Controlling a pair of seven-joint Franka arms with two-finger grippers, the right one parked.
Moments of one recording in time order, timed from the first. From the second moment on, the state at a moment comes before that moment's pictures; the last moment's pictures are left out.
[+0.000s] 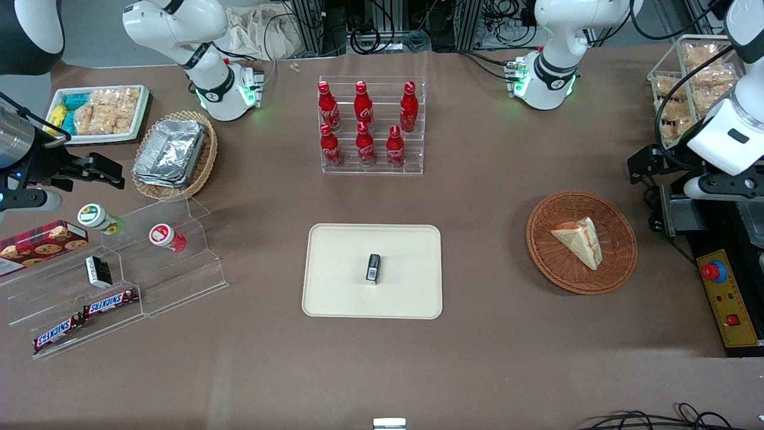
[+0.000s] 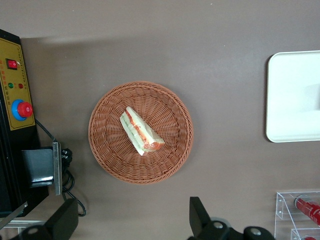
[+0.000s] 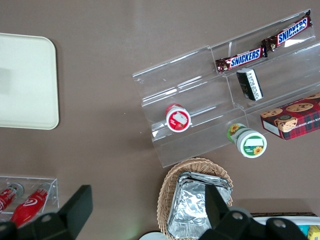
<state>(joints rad) 0.02 0.00 -0.10 -1.62 0.01 1.65 0.00</state>
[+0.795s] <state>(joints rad) 0.04 0.00 -0.10 -1.62 0.01 1.58 -0.24</state>
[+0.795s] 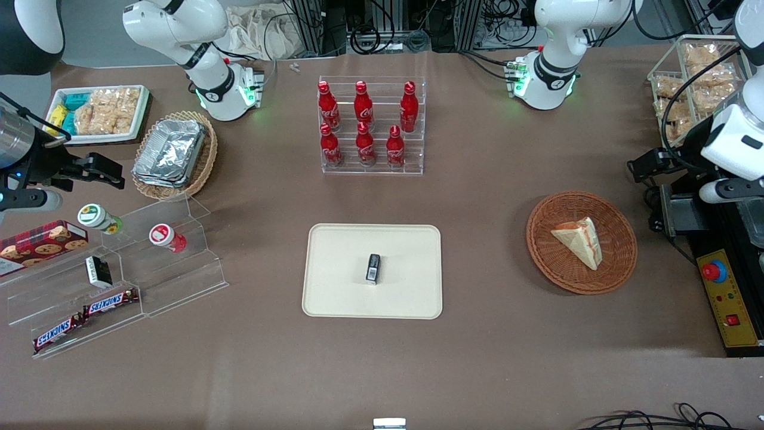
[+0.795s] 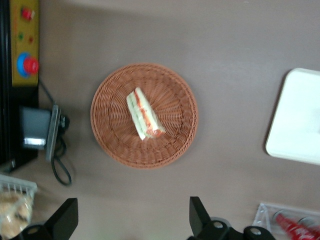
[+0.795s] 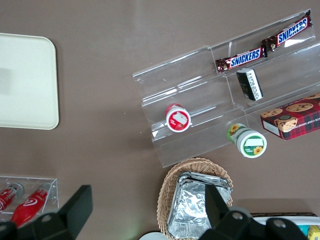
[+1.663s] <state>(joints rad) 0.06 0.13 -0.08 -2.01 0.01 2.01 -0.55</state>
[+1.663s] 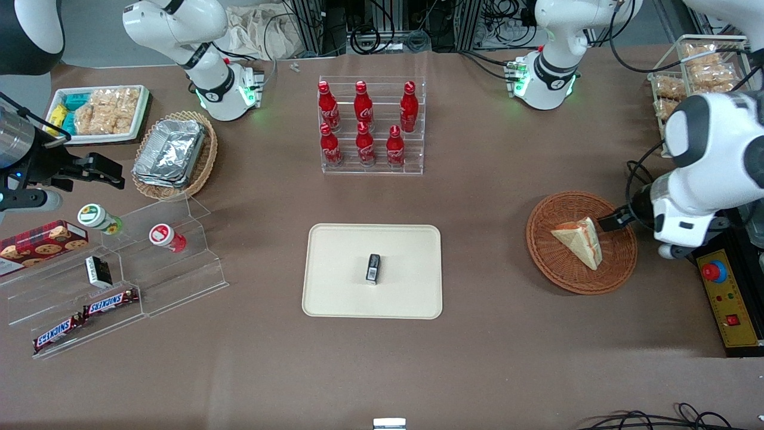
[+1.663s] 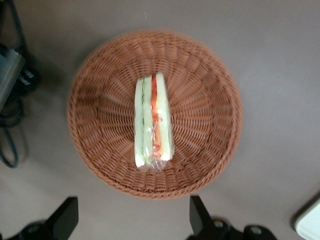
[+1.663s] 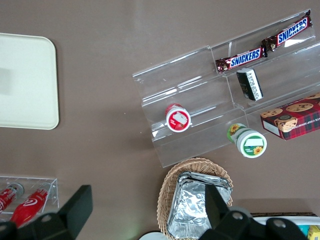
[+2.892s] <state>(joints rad) 0.08 0.26 -0.09 -2.14 0.01 2.37 -0.63</state>
